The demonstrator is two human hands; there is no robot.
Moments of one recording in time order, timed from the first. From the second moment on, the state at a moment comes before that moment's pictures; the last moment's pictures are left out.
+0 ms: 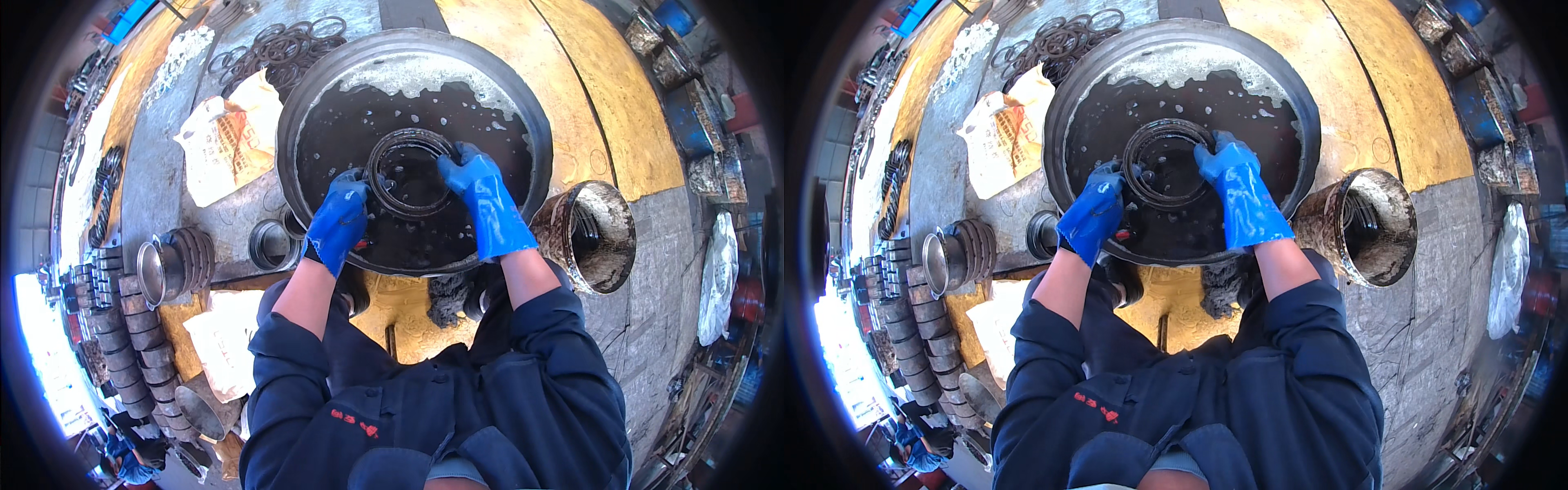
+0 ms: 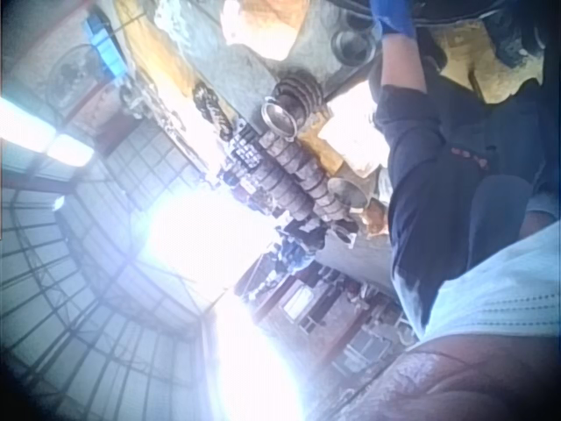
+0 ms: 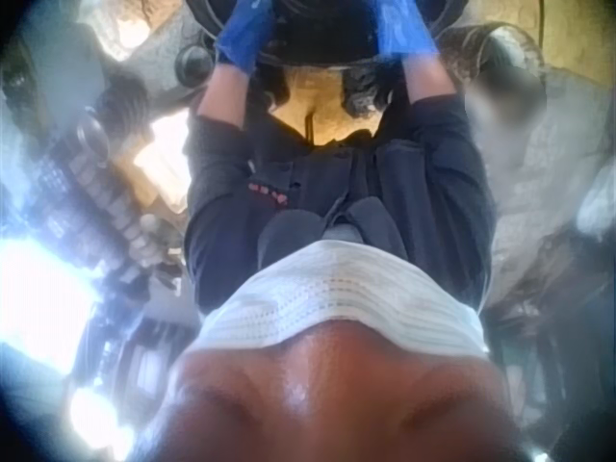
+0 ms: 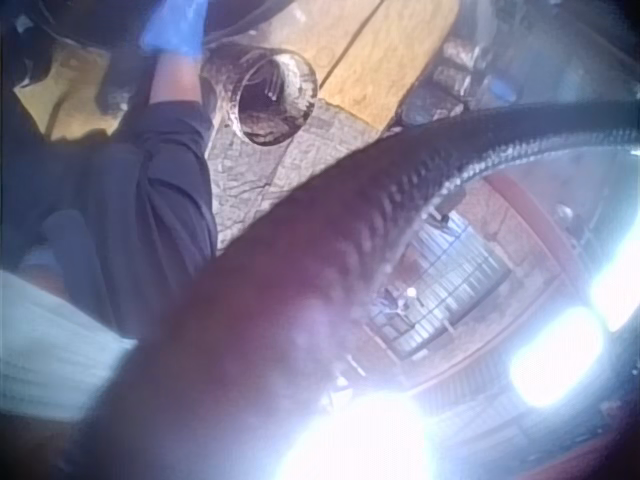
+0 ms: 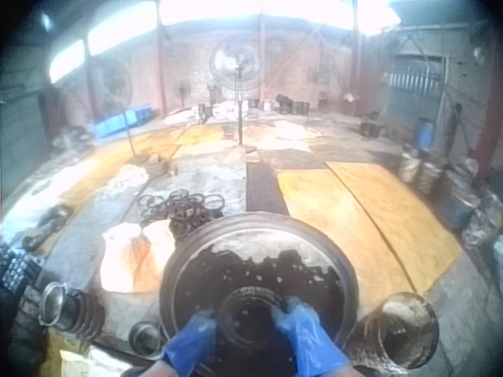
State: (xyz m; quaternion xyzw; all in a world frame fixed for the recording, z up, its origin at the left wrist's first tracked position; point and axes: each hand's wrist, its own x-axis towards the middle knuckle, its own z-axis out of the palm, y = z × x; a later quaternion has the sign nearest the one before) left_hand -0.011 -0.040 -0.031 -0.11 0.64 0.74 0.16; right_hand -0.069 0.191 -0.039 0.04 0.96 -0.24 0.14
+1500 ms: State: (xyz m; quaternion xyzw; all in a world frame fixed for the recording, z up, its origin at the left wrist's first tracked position) left_hand -0.017 -0.056 -0.034 -0.20 0.62 0.75 0.15; right_hand -0.100 0.281 -0.041 0.14 0.96 -0.19 -0.17
